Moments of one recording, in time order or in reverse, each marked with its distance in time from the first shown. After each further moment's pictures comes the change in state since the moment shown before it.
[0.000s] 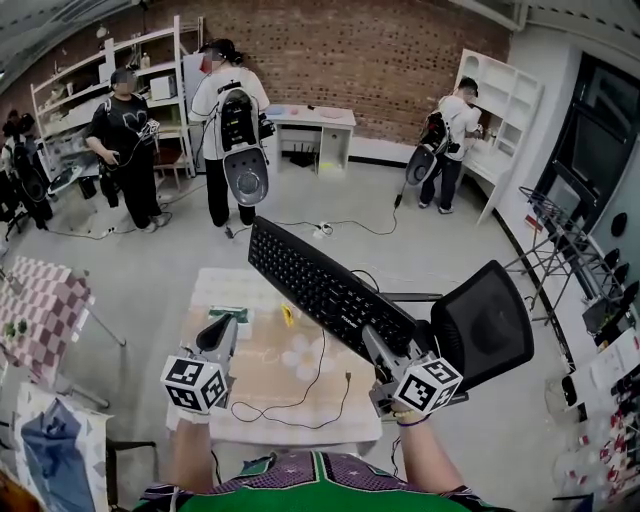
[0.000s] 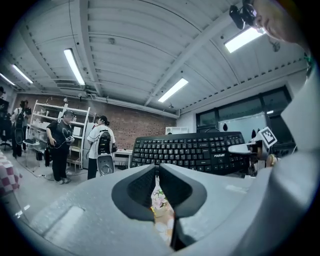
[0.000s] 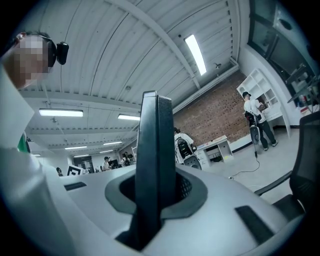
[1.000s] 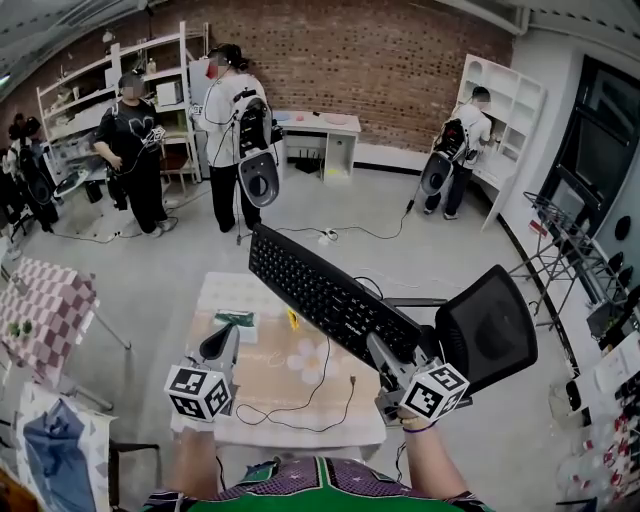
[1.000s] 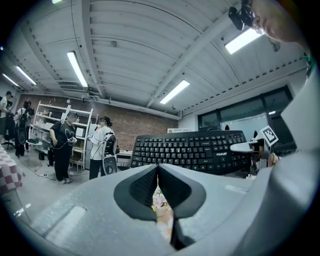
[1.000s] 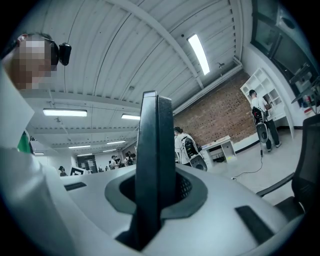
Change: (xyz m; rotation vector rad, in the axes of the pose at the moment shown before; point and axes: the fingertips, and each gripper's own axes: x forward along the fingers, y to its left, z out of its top) left arm -0.016 0.001 -0.003 -0.007 -0.018 0.024; right arm -0.007 0.015 0.001 -0.015 0.006 0.037
